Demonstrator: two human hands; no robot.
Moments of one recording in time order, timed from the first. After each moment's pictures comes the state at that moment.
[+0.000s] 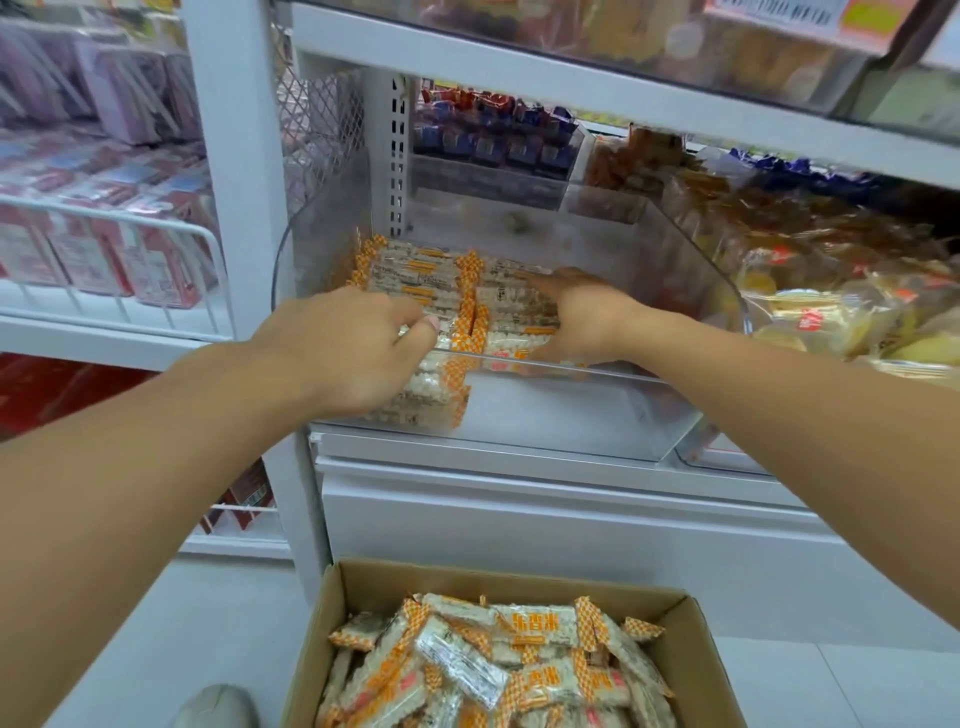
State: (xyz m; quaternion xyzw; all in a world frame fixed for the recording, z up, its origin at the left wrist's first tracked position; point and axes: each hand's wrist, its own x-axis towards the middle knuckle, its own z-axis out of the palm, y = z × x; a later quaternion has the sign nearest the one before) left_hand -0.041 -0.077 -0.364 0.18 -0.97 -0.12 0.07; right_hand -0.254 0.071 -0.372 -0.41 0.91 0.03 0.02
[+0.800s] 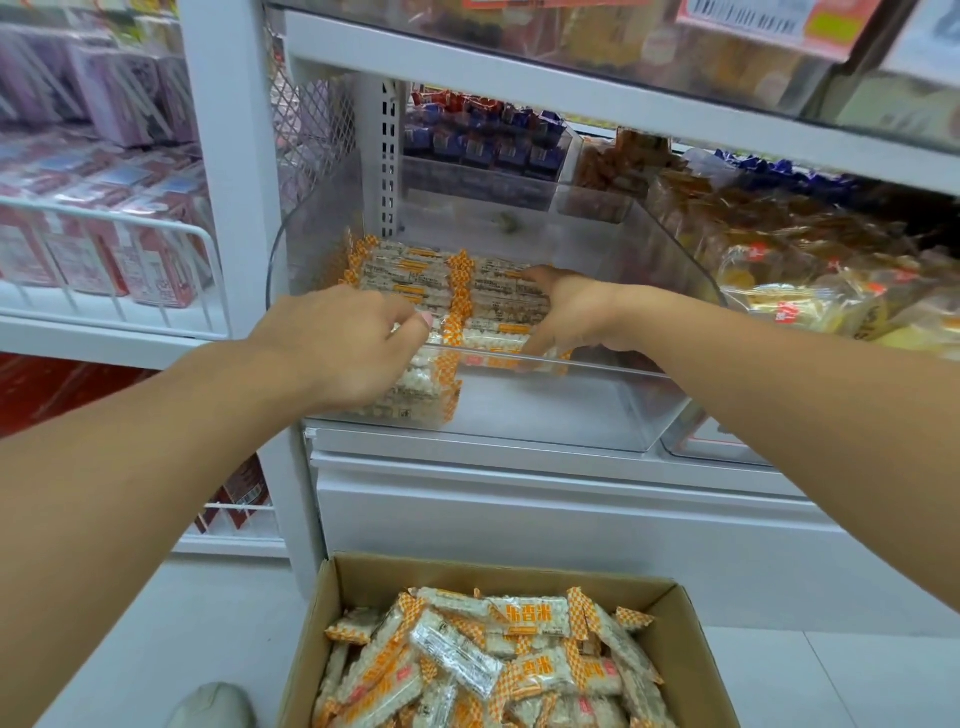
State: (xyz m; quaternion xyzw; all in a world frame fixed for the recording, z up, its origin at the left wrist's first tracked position) left_hand -0.039 -0.076 -0.363 0.14 -0.98 -0.10 0.07; right_hand -0.252 0.070 -0.366 -0.32 0.92 -0.14 0.16
